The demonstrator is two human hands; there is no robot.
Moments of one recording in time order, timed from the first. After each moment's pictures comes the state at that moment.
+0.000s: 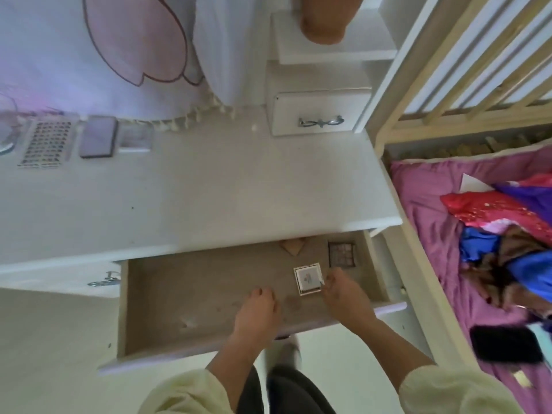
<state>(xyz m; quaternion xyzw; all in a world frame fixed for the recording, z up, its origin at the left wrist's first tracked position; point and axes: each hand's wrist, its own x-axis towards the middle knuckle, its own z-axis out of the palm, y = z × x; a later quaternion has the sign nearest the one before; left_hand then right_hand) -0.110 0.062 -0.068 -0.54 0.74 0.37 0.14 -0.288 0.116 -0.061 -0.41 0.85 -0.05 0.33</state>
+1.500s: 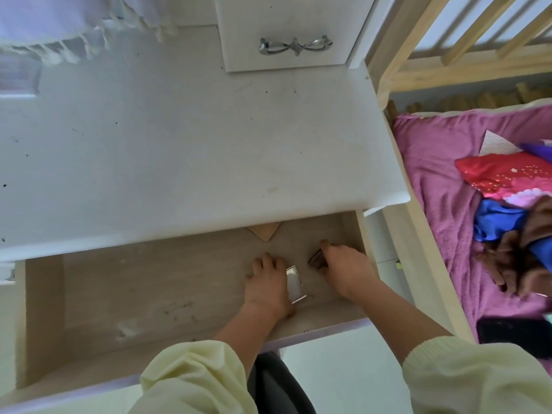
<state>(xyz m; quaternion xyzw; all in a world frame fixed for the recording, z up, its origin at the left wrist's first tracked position) -0.224 0.050 -0.163 -0.47 0.80 0.28 0.24 -0.380 0.082 -0.132 -0.58 0.76 0.14 0.27</state>
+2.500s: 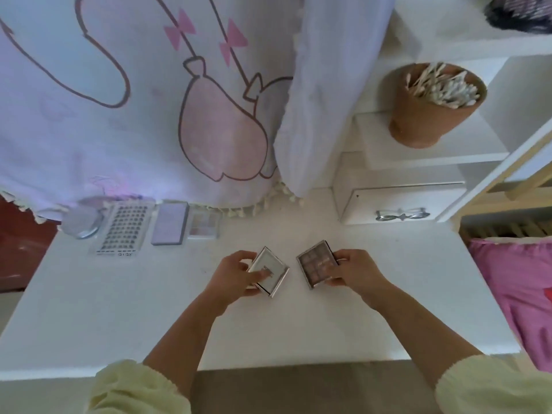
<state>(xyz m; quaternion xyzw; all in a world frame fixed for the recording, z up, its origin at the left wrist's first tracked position) -0.035 -0.210 0.012 -0.60 0.48 0.62 -0.16 -0.268 -0.145 0.016 -0.29 0.72 -0.34 0.52</state>
